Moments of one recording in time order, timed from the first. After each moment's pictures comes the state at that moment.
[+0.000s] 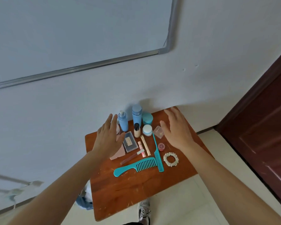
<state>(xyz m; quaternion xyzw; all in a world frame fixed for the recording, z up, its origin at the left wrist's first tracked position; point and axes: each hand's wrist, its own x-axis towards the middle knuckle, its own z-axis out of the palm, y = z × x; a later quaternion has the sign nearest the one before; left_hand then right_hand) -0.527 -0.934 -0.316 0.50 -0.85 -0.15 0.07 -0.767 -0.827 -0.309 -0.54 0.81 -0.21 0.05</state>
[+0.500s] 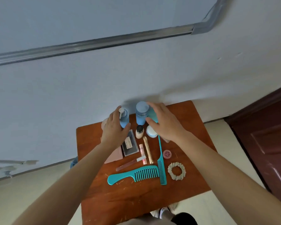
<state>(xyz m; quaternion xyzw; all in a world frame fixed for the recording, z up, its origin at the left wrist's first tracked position) -0.588 -1.021 -0.398 0.58 -0.74 -0.31 0.14 -0.793 -0.965 -0.367 -0.65 0.70 -0.19 0.22</state>
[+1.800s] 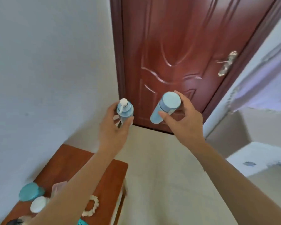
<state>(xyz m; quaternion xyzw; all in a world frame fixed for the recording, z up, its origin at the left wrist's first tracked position) -0.876 -0.749 -0.214 0.07 -0.81 -0.53 0.23 -0.916 -0.542 -0.189 -0.12 0.84 -0.50 -0.20</state>
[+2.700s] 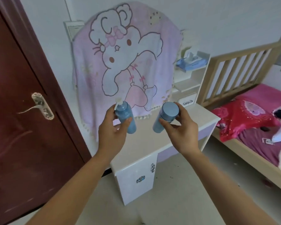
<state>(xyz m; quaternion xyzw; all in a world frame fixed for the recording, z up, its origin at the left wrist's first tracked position) -1.071 0.000 -0.180 -0.29 -0.71 -0.64 0.04 -0.956 0.176 -0.193 0.21 0.77 -0.44 -0.41</state>
